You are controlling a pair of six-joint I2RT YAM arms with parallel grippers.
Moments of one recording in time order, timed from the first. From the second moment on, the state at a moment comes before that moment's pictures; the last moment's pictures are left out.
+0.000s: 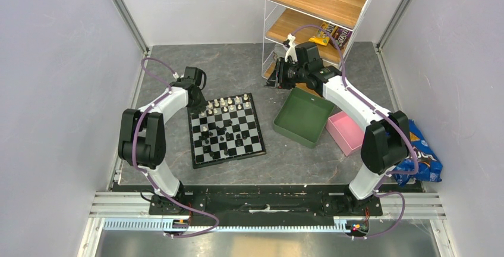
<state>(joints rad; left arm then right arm) -0.17 1.73 1.14 -0.54 -0.19 -0.60 0.44 1.70 1.44 -0.35 -0.43 0.51</state>
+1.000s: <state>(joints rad) -0.18 1.47 1.01 -0.55 -0.18 -0.59 0.44 1.71 1.44 -0.35 -0.46 0.51</state>
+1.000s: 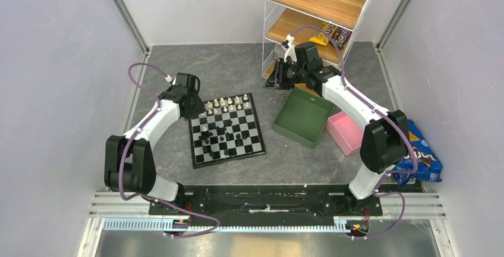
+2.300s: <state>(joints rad) -0.24 1.50 0.91 -0.57 -0.16 -0.58 0.44 1.72 1.44 -0.35 -0.50 0.52</state>
